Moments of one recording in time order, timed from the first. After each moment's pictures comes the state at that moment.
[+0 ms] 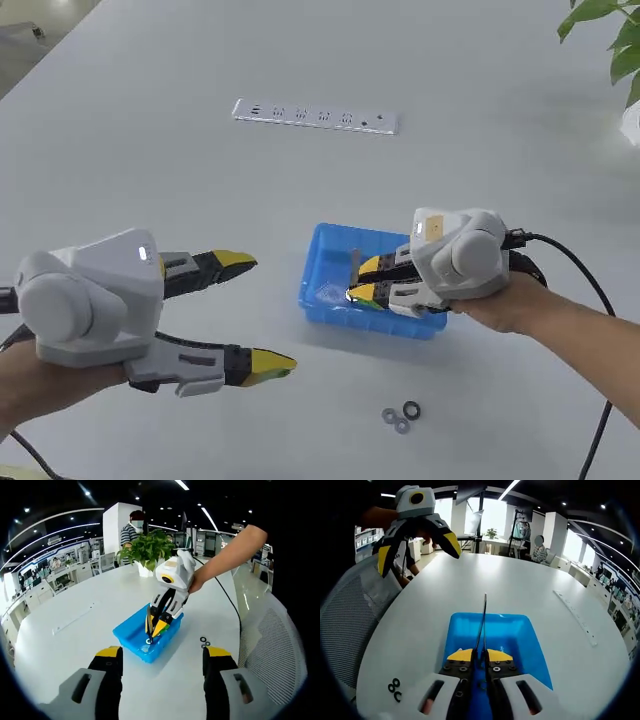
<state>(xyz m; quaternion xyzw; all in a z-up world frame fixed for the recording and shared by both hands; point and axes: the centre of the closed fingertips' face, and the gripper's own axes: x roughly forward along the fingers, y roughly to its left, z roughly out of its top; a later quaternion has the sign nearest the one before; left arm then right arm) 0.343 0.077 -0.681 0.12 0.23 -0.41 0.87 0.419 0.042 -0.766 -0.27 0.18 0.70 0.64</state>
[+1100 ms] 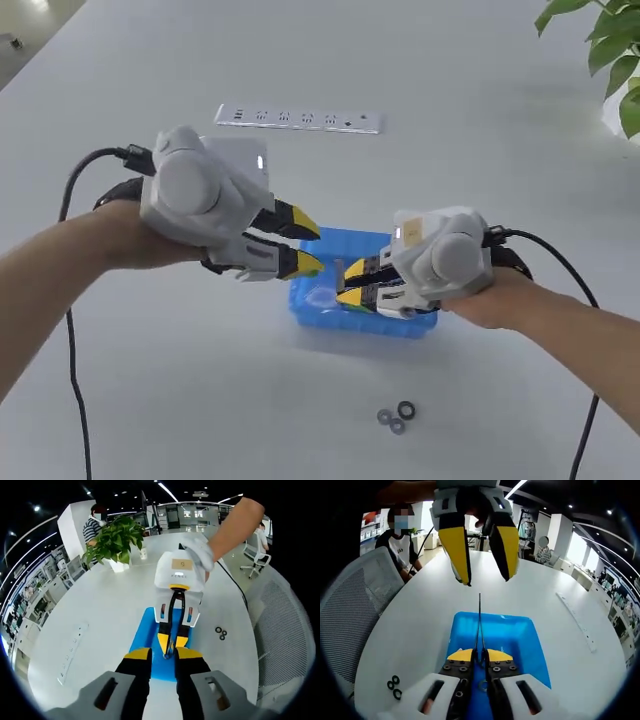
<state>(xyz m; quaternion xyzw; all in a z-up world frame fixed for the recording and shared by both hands) 0.416 0.039 -0.678 0.28 0.26 -0.51 0.77 0.416 0.043 -0.767 -0.29 0.17 0.70 0.62</state>
